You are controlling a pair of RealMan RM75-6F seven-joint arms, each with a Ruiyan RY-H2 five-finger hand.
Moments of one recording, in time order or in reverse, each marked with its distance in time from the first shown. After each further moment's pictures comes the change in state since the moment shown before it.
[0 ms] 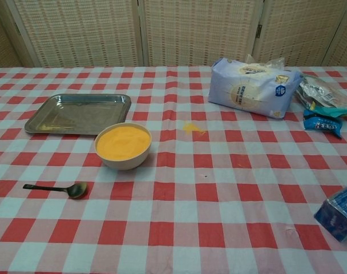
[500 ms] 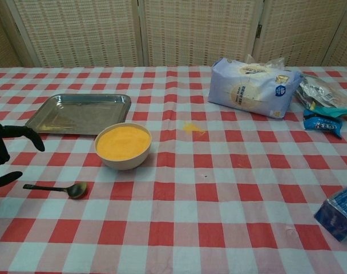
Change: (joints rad) left arm -0.164 -0.211 -0.054 0.140 -0.047 -0.214 0.011; right arm 0.018 -0.020 0.015 0.014 0.051 -0.042 -0.029
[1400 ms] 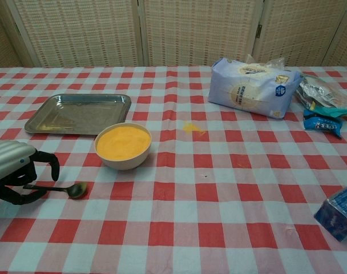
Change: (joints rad) left arm -0.056 -0.164 0.020 0.170 -0.086 -0.083 0.044; right arm 0.011 -0.009 0.003 0.010 0.030 -0.023 -0.014
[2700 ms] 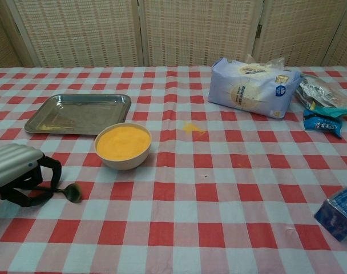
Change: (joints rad) left arm -0.027 -0.035 0.015 0.045 -0.035 -0.014 0.004; right arm 0.001 0.002 -0.003 -0.003 0.013 -0.002 -0.010
